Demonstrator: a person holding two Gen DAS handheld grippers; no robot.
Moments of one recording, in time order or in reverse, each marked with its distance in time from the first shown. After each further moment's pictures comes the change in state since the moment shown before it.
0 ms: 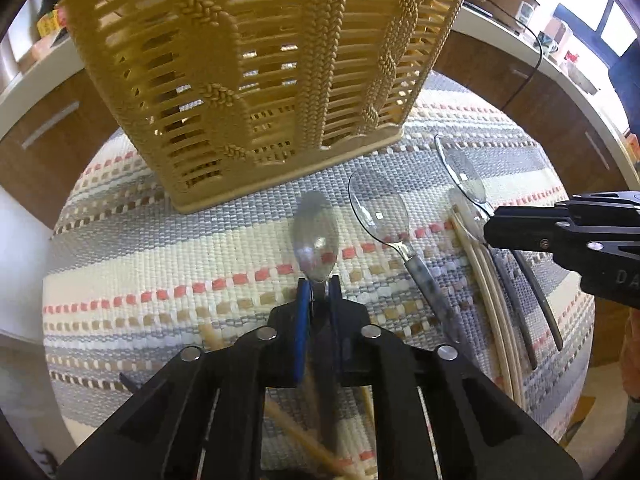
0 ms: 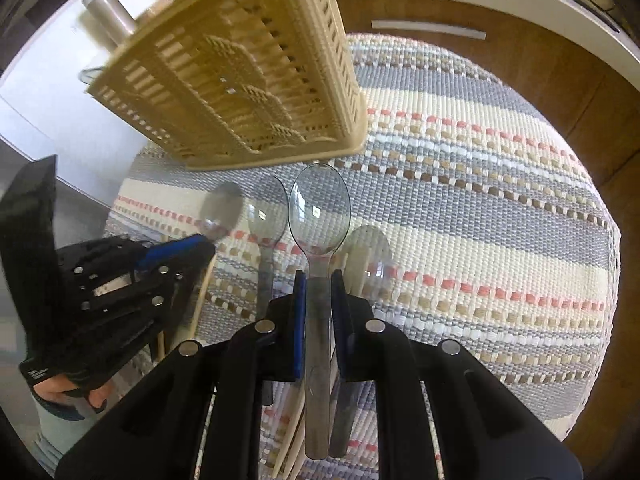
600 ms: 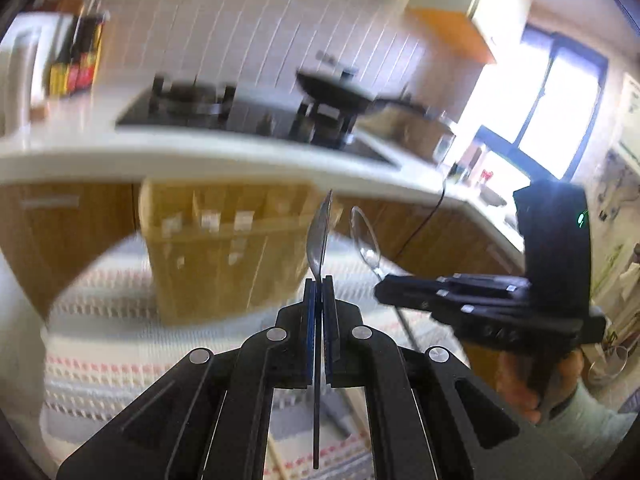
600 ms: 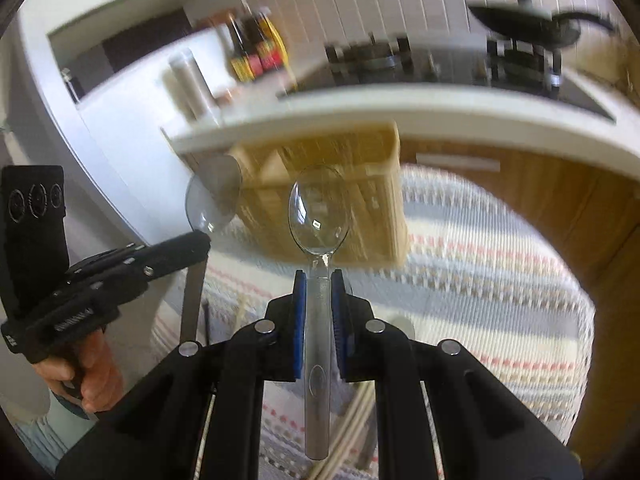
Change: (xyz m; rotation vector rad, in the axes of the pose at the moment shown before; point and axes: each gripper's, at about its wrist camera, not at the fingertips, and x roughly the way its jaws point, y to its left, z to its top) left arm -0.174 0.015 -0.007 -0.064 -0.494 -0.292; right arm -0.100 0.042 0.003 -0.135 -0.385 0.112
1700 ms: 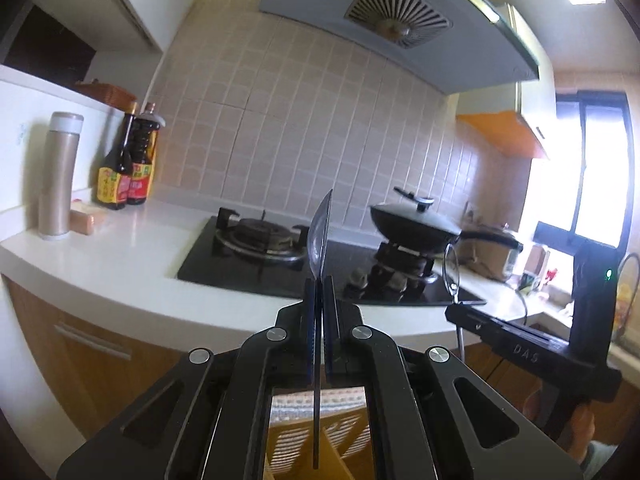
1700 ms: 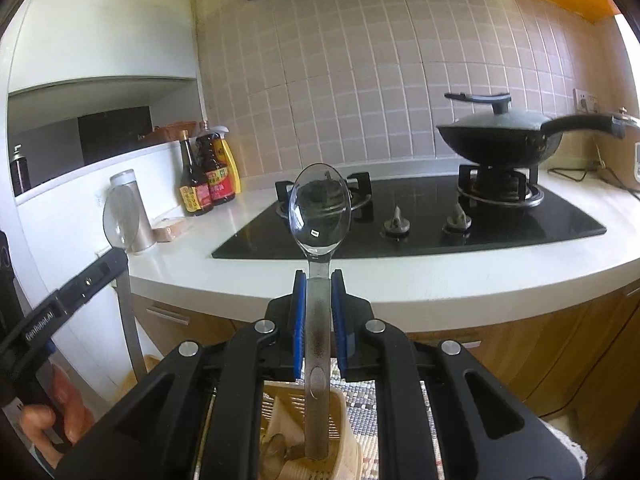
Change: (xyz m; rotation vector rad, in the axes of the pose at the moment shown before) left arm 0.065 0.060 0.085 0.029 -0.452 0.219; right arm 0.073 -0.051 0.114 -0.008 -0.434 -0.168
